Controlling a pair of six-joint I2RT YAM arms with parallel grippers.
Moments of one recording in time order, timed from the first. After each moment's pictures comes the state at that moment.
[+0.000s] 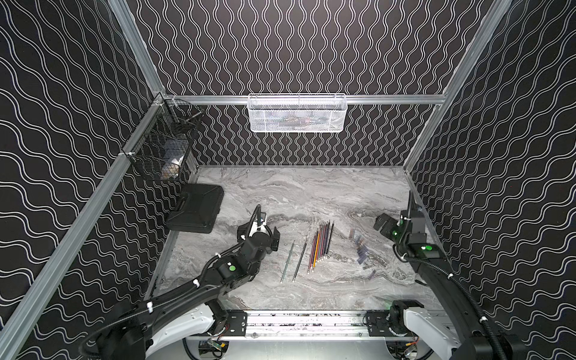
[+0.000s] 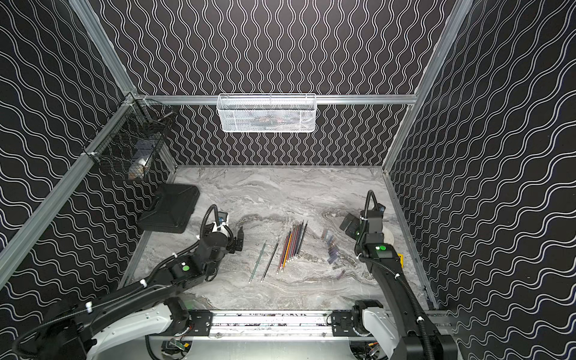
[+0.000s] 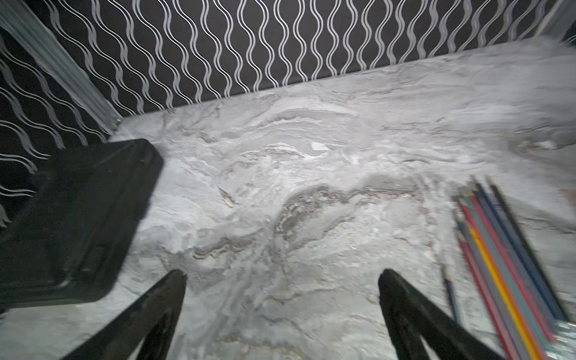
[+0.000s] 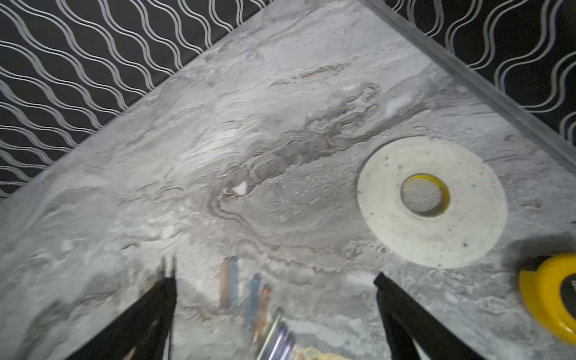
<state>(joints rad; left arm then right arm) -0.76 1.04 0.47 0.11 -0.80 -0.11 0.05 0.96 0.41 -0.09 0.23 0.42</state>
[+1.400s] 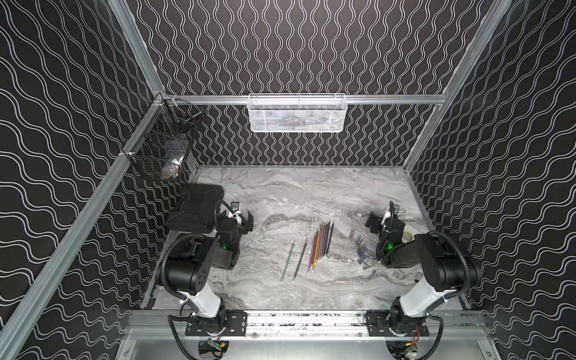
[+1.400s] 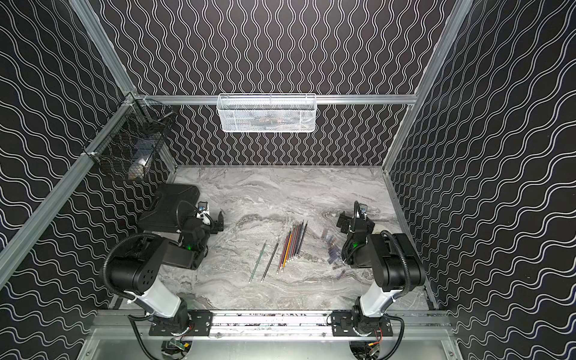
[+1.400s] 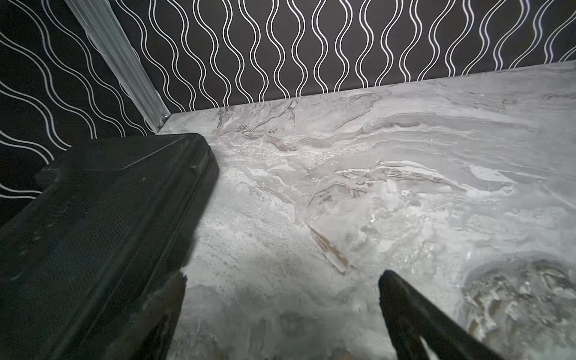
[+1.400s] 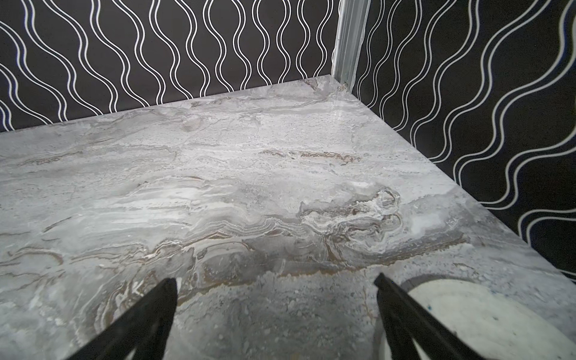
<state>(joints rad) -0.06 1.65 0.37 0.98 -0.19 0.05 0.05 1.68 0.36 0.97 0.33 0.14</state>
